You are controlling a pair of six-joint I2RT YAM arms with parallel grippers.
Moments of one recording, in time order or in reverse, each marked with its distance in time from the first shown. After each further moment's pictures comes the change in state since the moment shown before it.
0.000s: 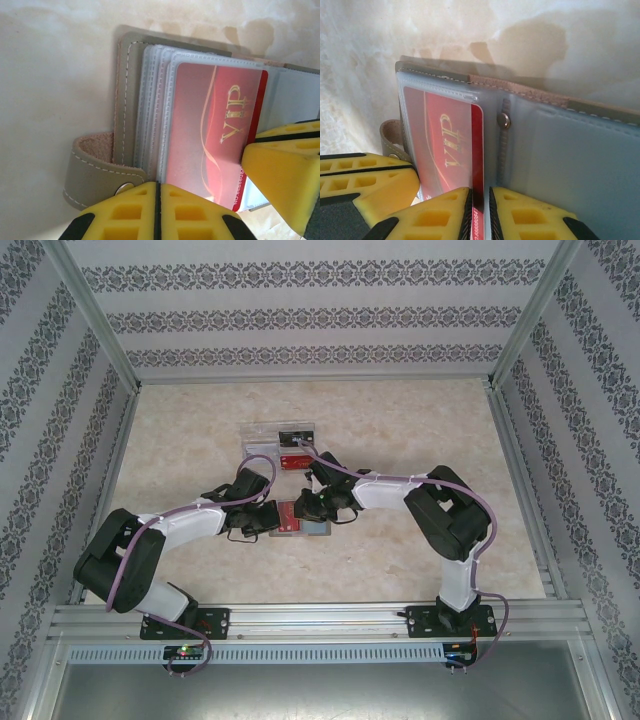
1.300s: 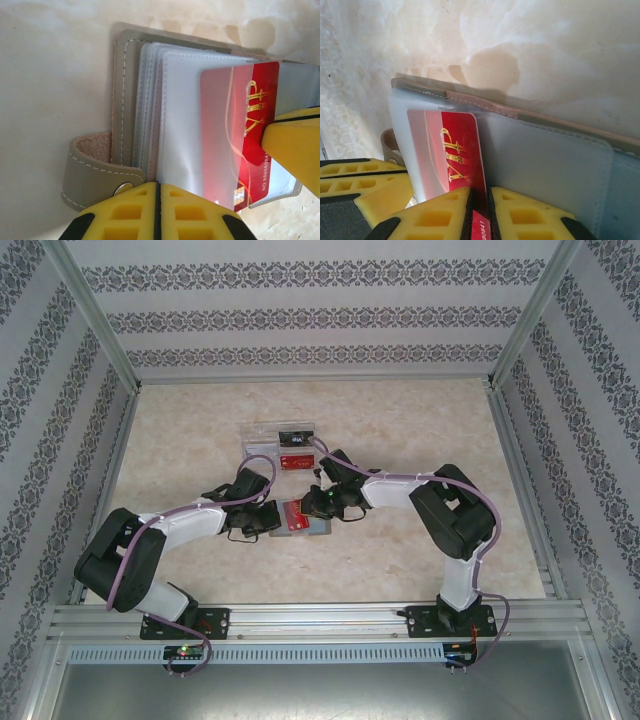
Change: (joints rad) left arm 0.000 0.006 0.002 0.000 0.002 -0.008; right arm -0.058 -0.012 -0.060 0.082 -0.067 -0.007
